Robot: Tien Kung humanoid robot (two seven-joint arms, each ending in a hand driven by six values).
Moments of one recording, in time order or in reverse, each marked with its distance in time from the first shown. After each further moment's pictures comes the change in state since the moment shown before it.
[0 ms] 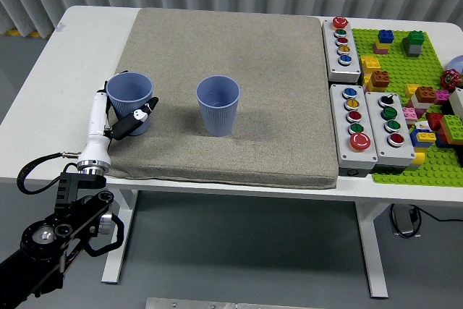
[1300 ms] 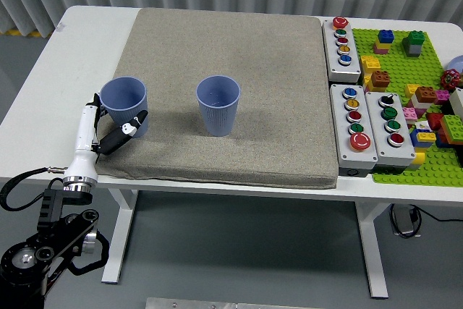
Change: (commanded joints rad) left arm 0.133 0.056 -0.047 -0.127 0.072 -0.021 0.019; right arm -0.001 -0.001 0.010 0.000 -0.010 0.002 0.000
